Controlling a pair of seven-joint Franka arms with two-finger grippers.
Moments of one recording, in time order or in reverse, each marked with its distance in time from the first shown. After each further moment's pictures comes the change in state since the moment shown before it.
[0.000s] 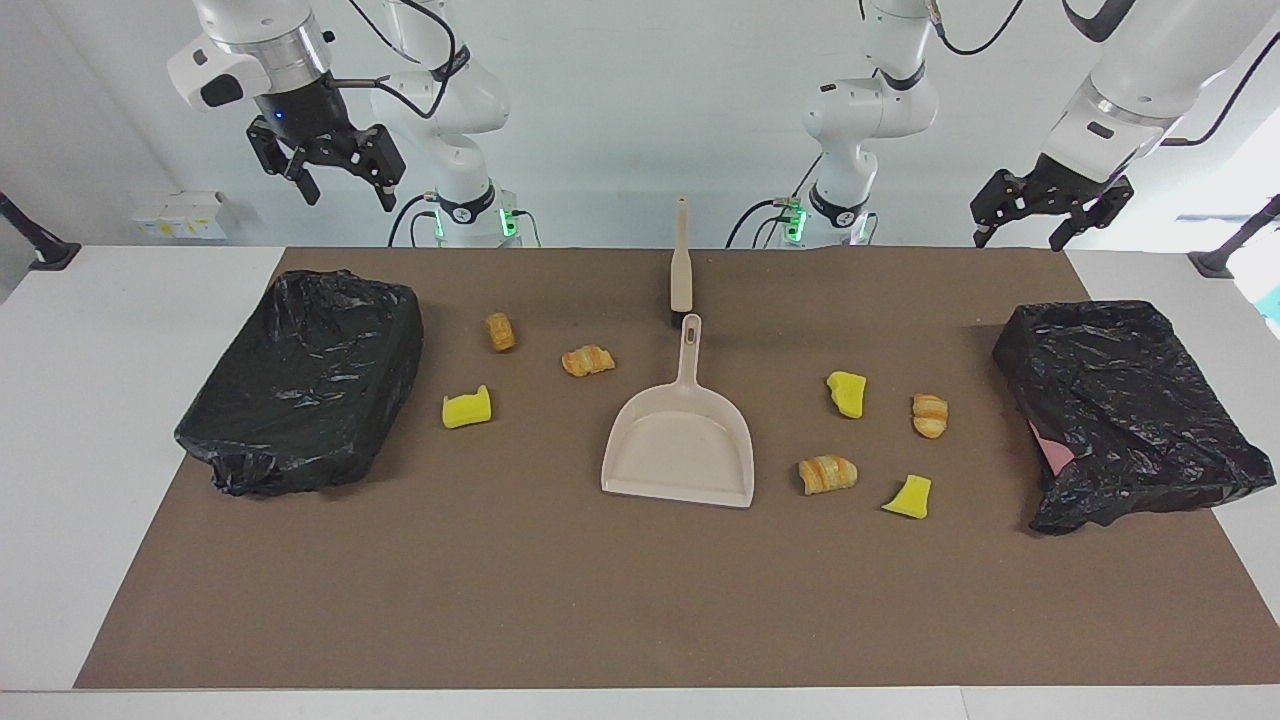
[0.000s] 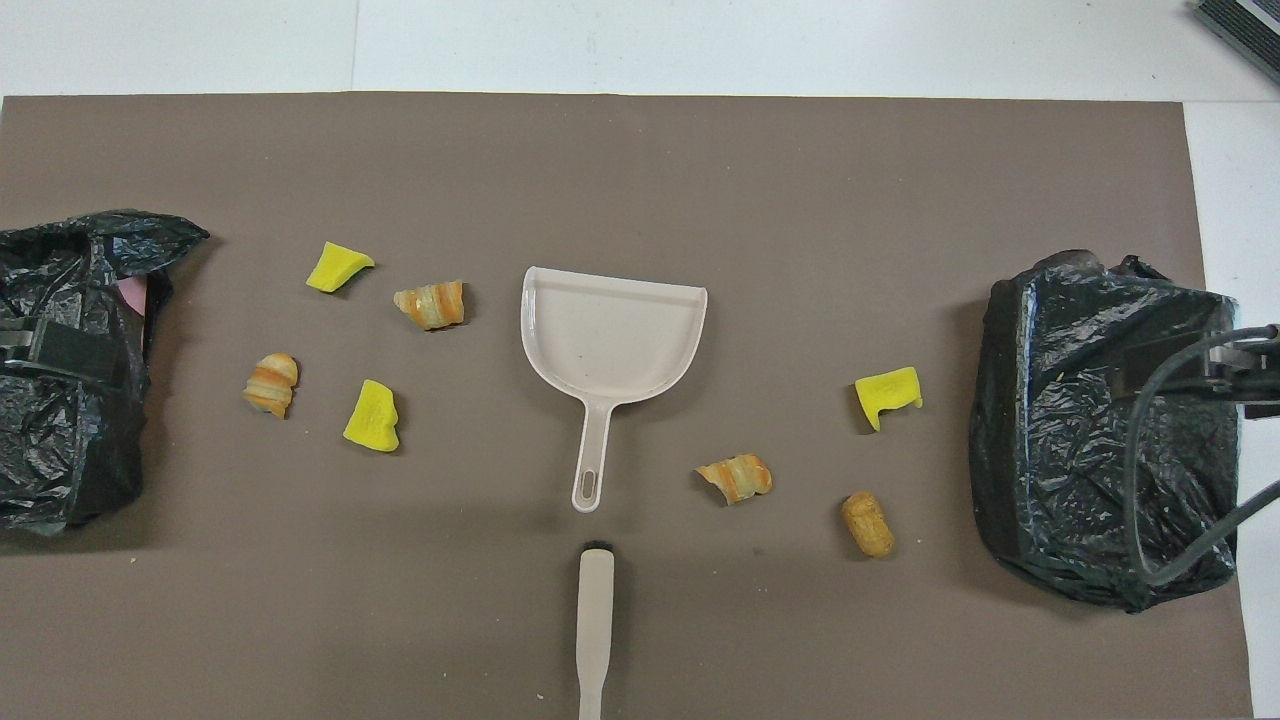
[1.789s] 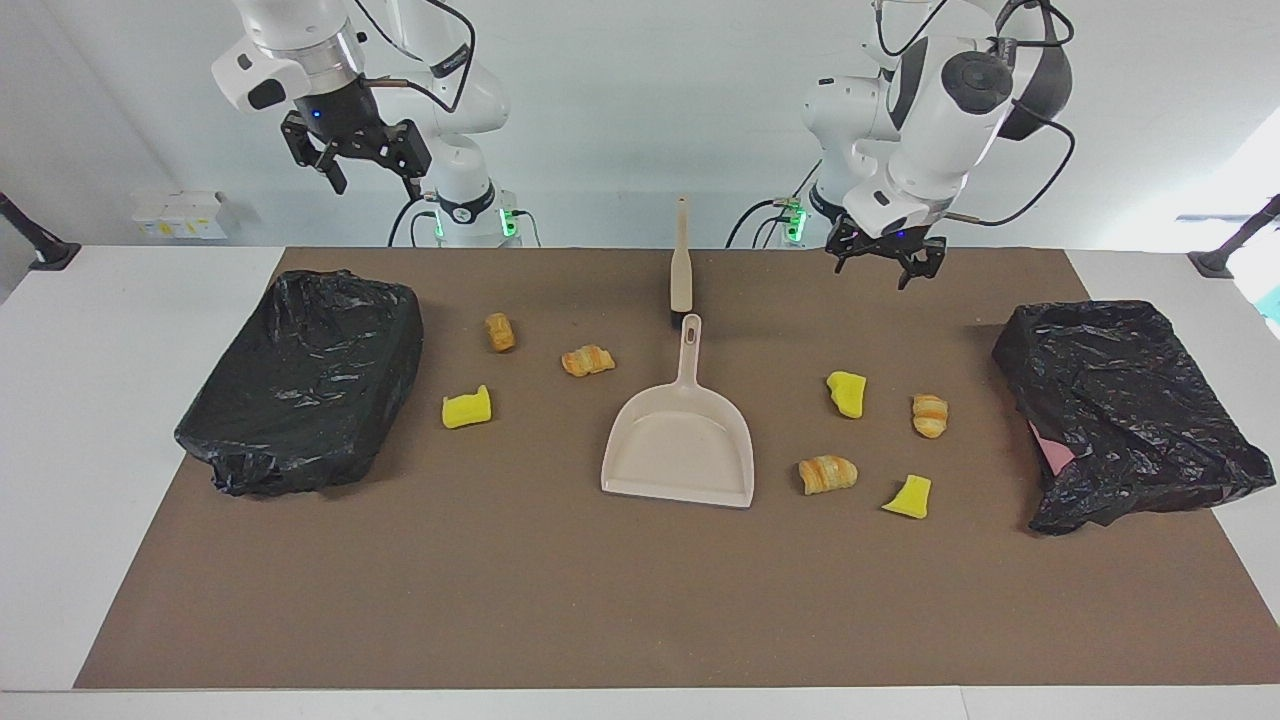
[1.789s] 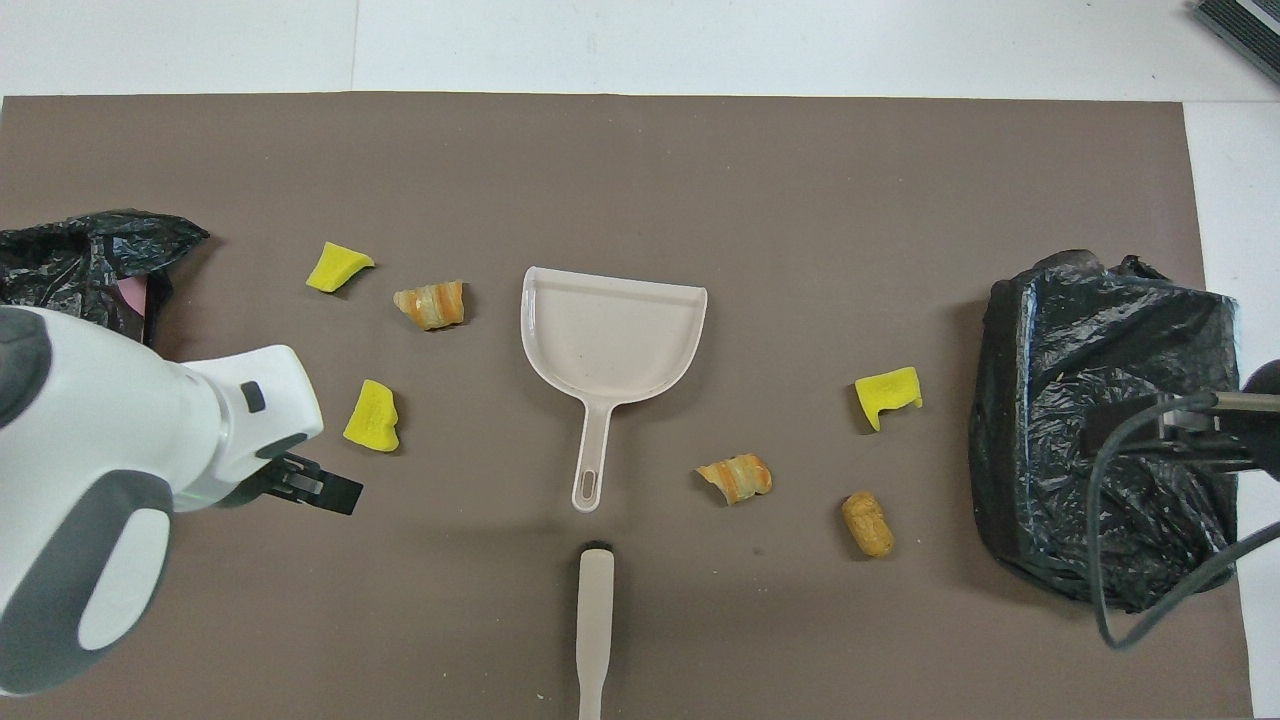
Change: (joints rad) left arm -0.277 -0.206 -0.021 -0.626 -0.048 0.333 0.050; right arm 0.019 -0.074 0.049 -0.136 0.003 0.025 0.042
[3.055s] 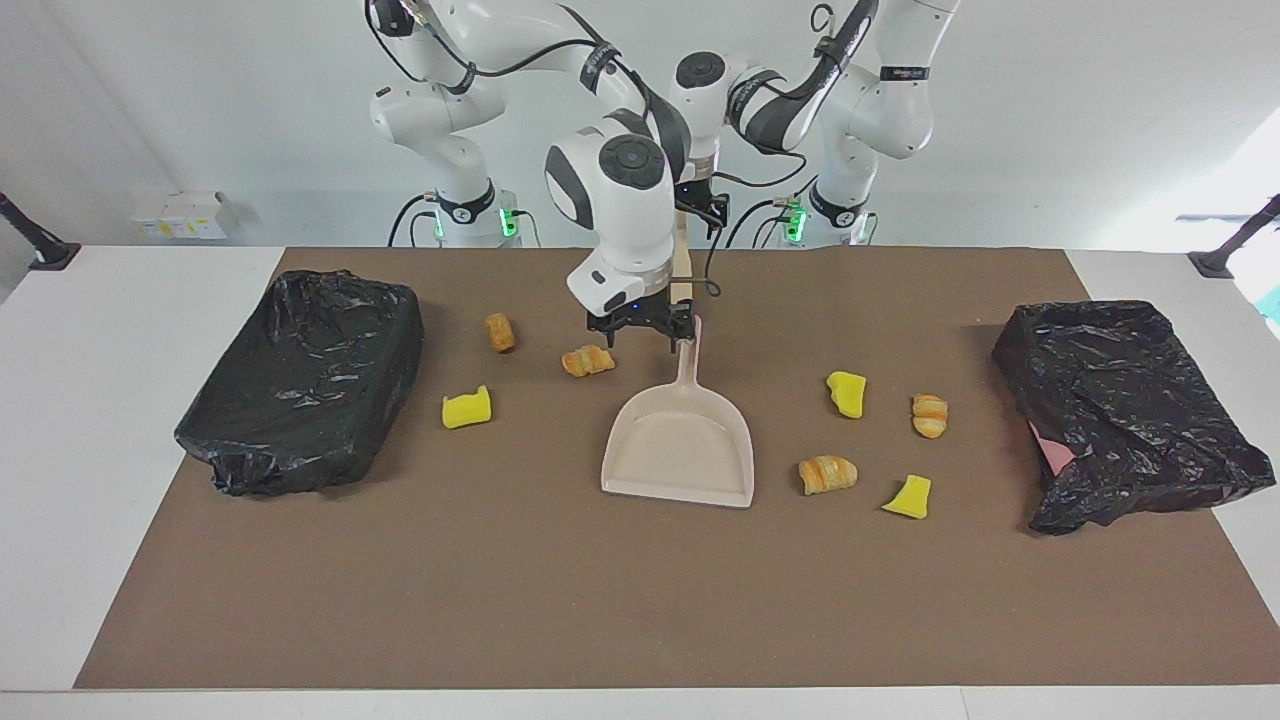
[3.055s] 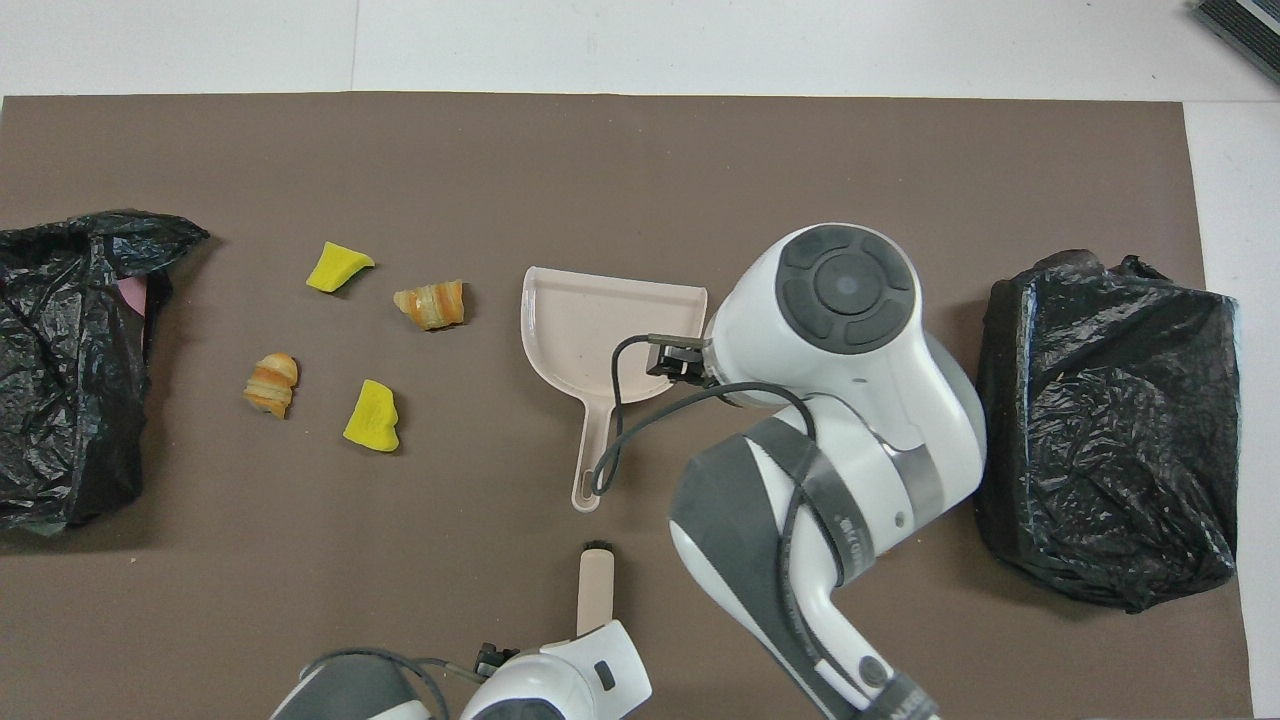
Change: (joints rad) left arm -0.809 -0.082 -0.003 -0.478 -0.084 0.521 -0.838; right arm 0.492 0.486 0.040 -0.046 0.001 0.607 0.561
